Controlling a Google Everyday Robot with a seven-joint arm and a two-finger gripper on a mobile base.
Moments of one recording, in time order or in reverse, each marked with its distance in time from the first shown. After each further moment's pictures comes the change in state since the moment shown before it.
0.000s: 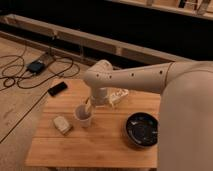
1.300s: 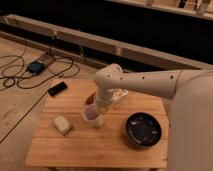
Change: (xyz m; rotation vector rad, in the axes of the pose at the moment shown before) arm 0.008 -0.021 0.004 -0.167 0.016 0.009
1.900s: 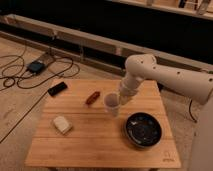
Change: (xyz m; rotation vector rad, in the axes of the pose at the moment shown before) arm -0.013 -0.120 -0.064 -0.069 -0.039 0.213
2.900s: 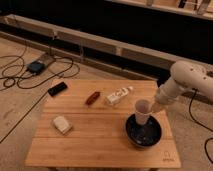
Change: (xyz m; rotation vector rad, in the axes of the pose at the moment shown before) arm 0.057 -0.145 -0.026 -0.058 0.027 0.126
